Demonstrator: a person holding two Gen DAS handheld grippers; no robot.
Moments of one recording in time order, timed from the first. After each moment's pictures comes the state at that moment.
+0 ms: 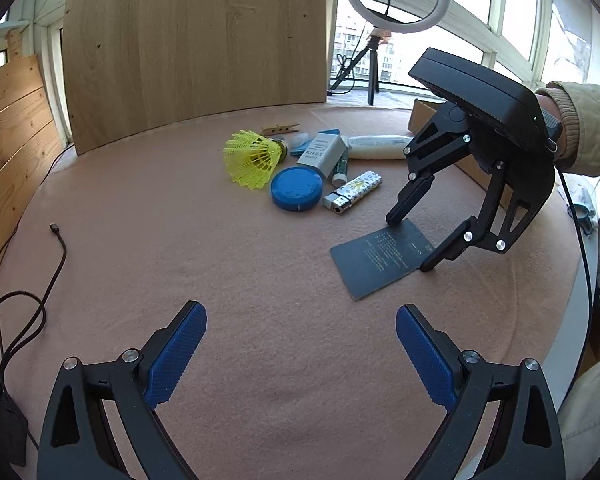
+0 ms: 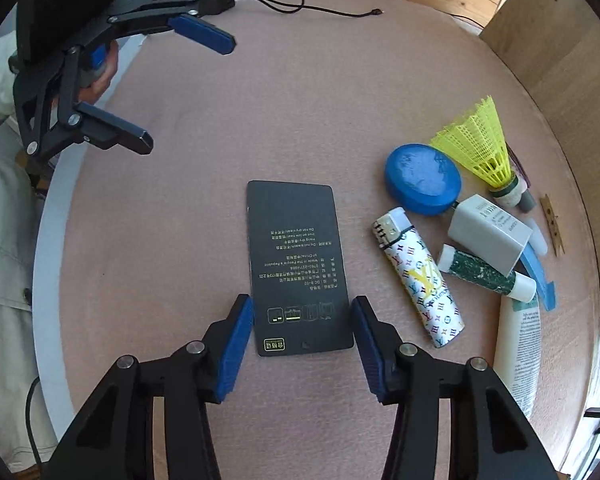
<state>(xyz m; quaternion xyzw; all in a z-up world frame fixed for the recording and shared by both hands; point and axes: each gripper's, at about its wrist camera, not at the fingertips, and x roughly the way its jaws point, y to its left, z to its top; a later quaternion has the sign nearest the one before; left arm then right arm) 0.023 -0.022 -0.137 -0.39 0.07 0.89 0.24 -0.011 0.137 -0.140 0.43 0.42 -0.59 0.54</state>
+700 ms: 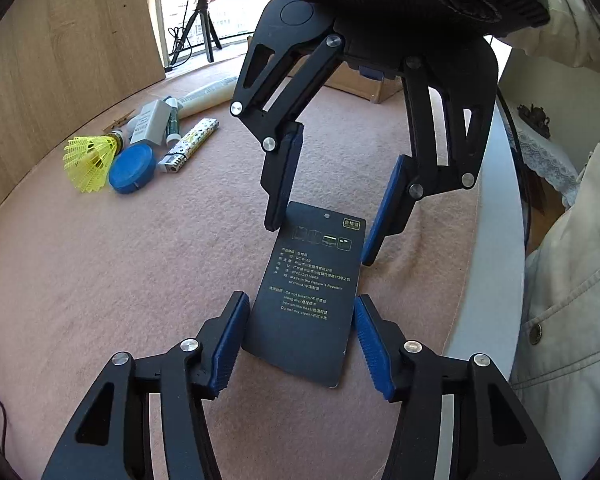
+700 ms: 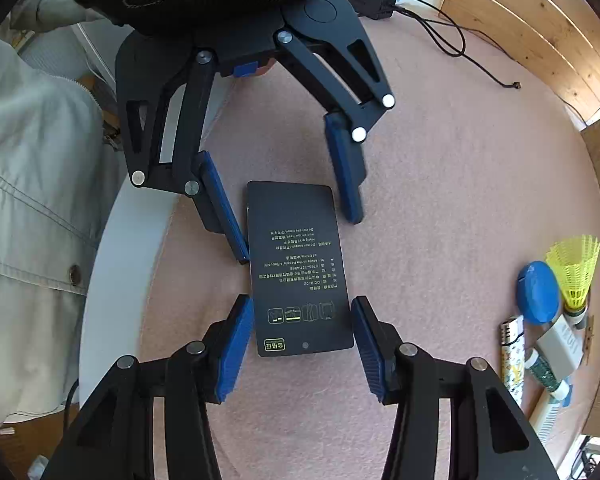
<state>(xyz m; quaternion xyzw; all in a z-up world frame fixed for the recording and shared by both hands) 0.059 0.018 -0.161 -0.41 0.20 0.78 0.44 0.082 0.100 -0.130 0.36 0.49 -0.49 0.62</state>
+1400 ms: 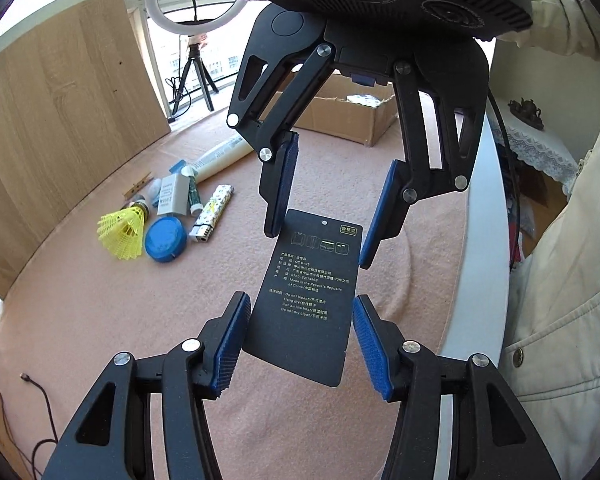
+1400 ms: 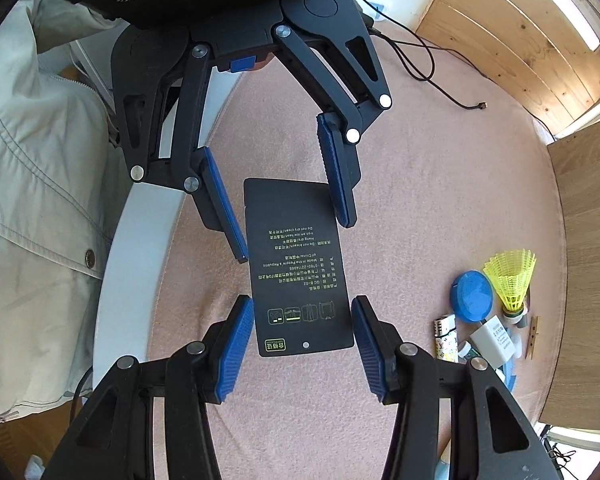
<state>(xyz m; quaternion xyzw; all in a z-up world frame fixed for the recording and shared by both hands) 0.060 0.016 -0.096 -0.35 0.24 0.79 0.45 0.077 0.108 -0.082 0.35 0.52 -0.51 0.59</state>
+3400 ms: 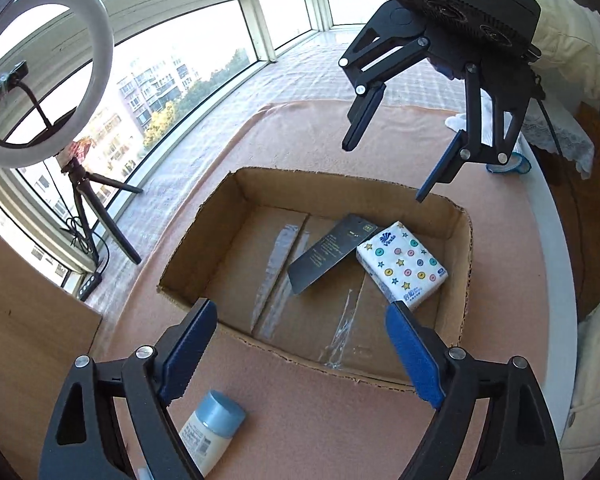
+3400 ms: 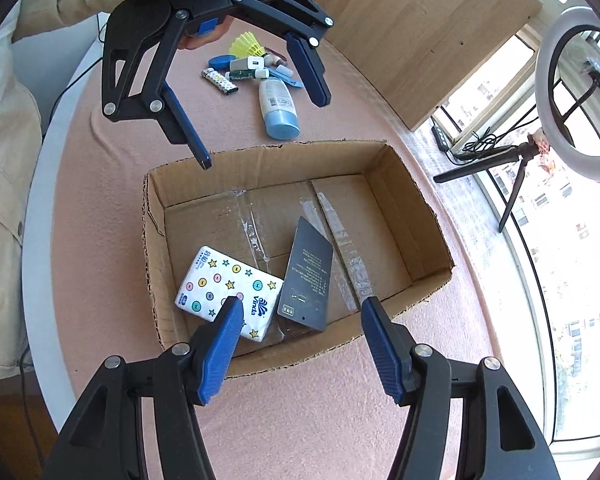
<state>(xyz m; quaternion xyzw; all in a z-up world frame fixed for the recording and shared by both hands) -0.070 0.394 -0.045 -0.32 0.35 0.74 0.48 -0.016 0.497 -0.038 0.39 0.40 -0.73 0.40</state>
